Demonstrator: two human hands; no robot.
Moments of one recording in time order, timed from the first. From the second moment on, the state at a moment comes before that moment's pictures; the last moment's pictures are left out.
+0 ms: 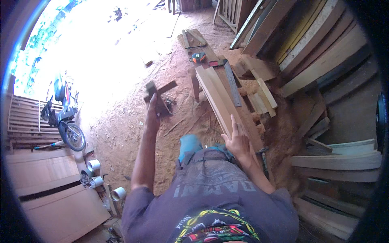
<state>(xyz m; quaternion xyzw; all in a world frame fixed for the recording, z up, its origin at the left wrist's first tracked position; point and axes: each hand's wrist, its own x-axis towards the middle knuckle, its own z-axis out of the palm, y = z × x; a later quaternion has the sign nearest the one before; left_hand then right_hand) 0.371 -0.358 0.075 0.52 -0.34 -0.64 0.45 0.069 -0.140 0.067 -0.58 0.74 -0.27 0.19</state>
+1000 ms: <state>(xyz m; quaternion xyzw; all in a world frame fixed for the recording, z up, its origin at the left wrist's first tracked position) 0.149 -0.832 -0.002 0.25 -0.83 -0.49 -0.11 0.092 -0.168 0.081 -0.34 0.91 -0.15 0.20</state>
